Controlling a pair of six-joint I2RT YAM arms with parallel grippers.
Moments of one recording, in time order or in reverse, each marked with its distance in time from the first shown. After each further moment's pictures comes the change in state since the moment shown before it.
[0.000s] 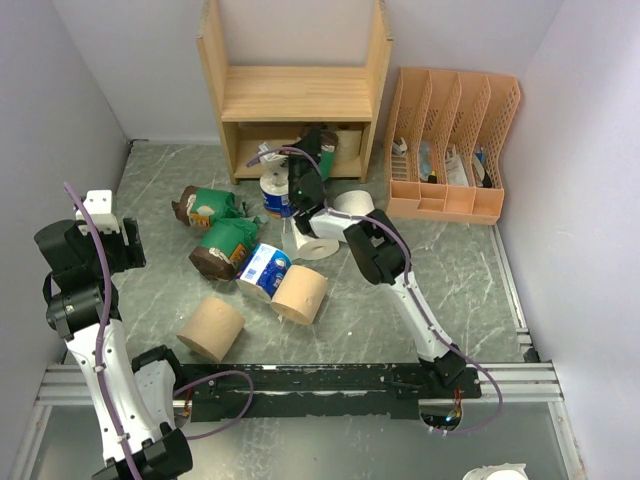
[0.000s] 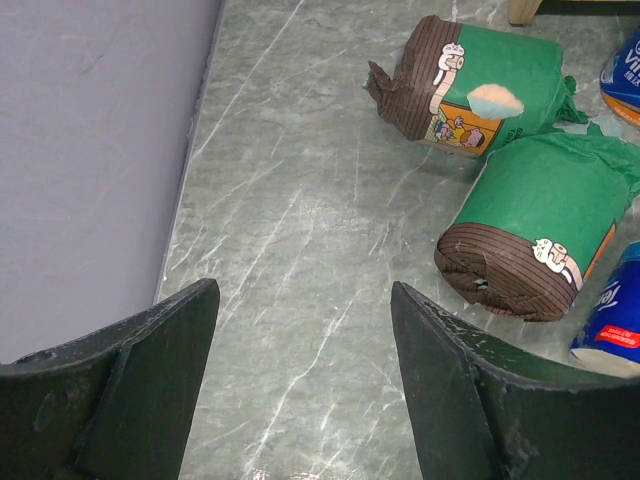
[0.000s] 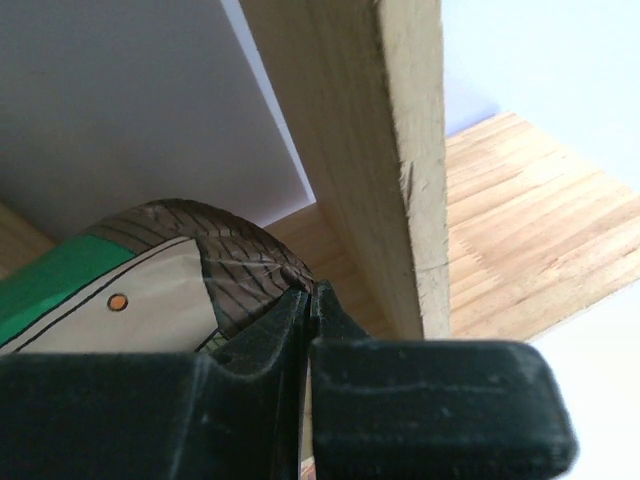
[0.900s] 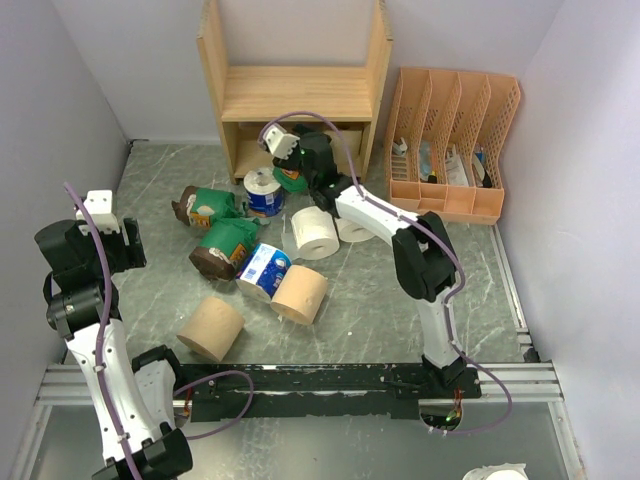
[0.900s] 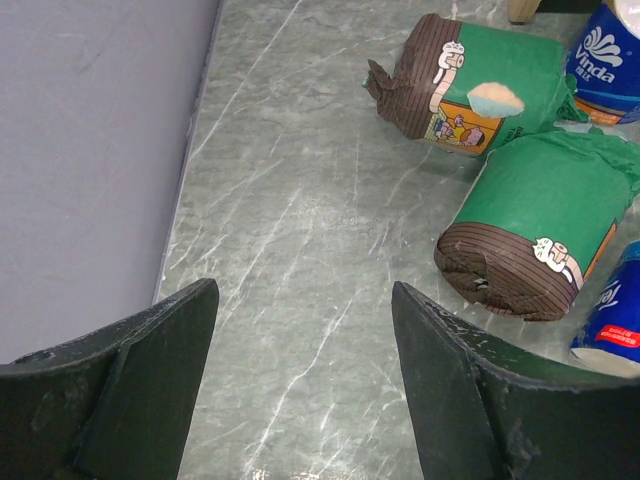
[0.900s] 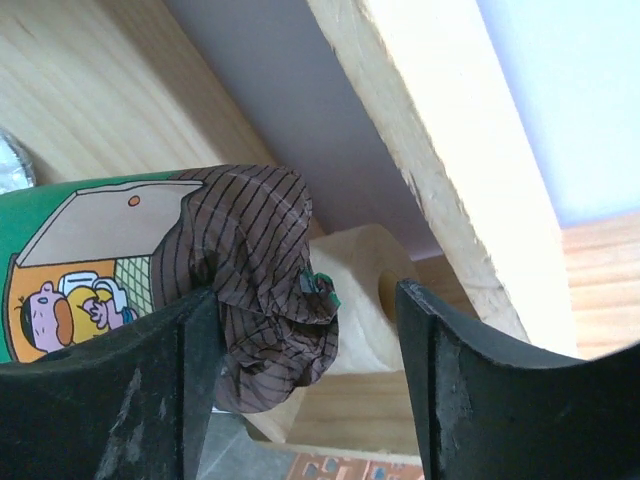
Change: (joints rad) left arm 0.000 0.004 -0.003 0.002 0.001 0.000; right arm -0.009 -0.463 -0.183 -0.974 -0.269 0.747
